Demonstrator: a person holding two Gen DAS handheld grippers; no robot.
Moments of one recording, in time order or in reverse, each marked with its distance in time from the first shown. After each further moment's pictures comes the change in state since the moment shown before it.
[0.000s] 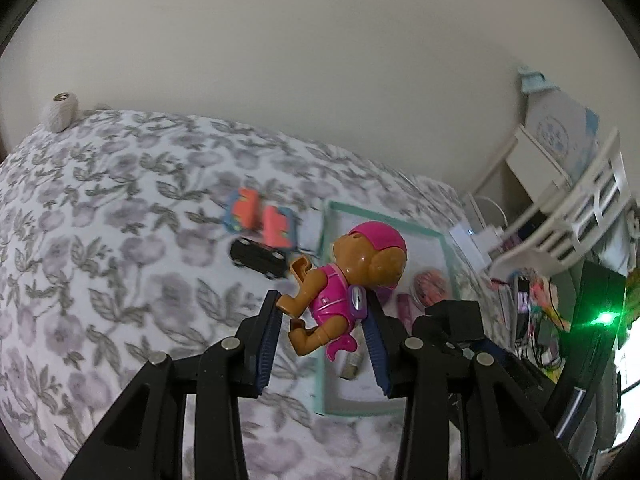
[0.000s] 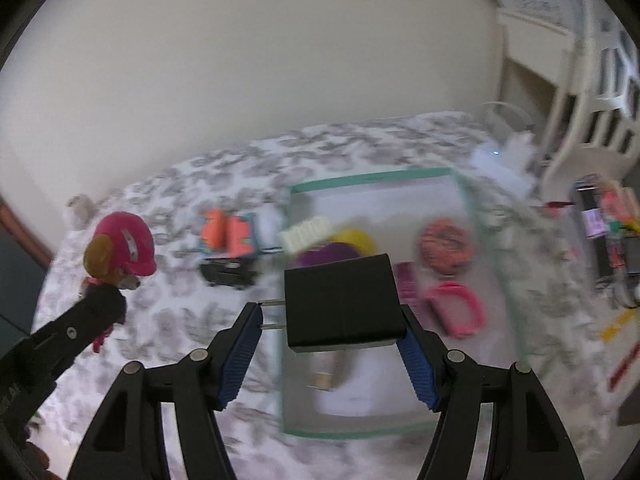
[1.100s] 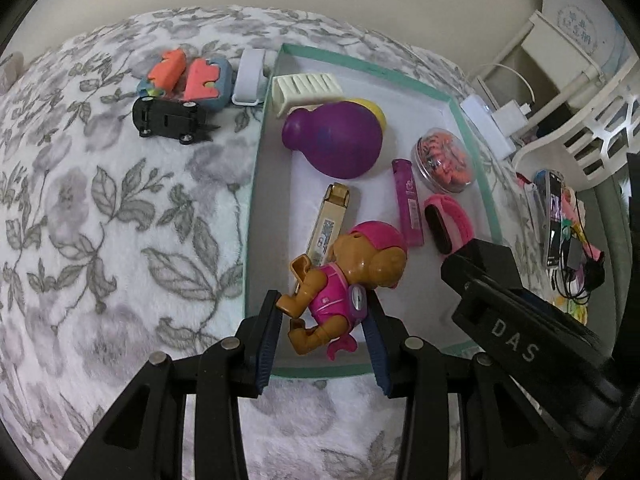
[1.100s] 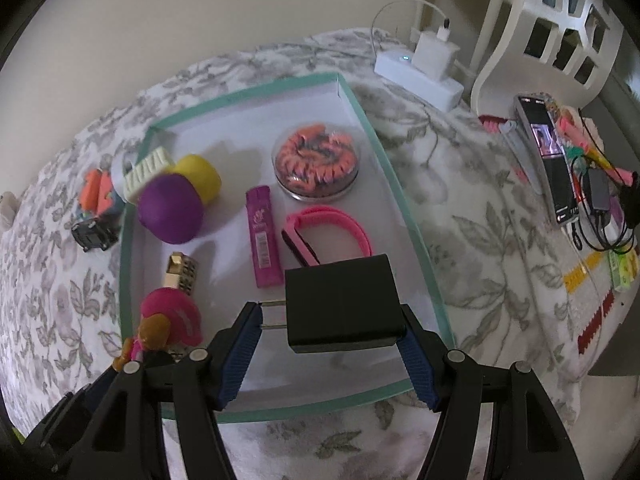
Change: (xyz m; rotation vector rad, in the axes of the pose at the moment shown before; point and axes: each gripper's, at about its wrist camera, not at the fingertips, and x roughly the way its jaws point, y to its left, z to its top) left arm 0.114 -0.042 -0.069 0.067 0.338 0.020; right arm 0.061 -0.083 -0.022 0.099 0.241 -0.167
